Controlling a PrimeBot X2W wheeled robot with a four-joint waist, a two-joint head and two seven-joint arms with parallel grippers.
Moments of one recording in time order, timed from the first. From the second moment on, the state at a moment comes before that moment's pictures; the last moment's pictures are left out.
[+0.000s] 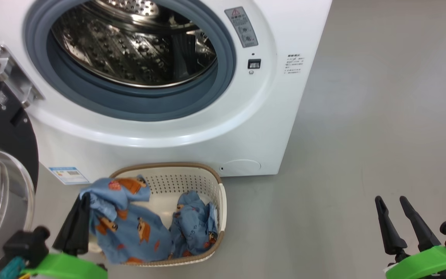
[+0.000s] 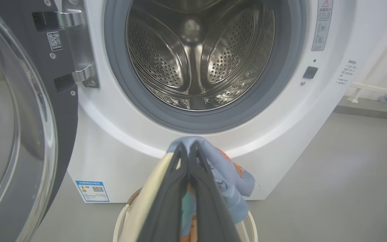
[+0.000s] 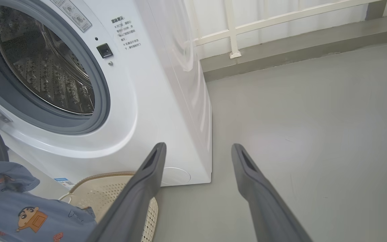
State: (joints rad) left arm -0.11 0.21 -0.14 0.21 -0.44 -0.13 -0.25; right arm -0.05 -0.25 0.04 0.27 0.54 0.13 -0.26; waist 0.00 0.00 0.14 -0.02
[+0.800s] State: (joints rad) left arm 0.02 0.15 -0.05 0.03 -0.37 -0.13 -0.26; right arm -0.02 -0.24 0.02 0.24 0.54 0.13 -0.26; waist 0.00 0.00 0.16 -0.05
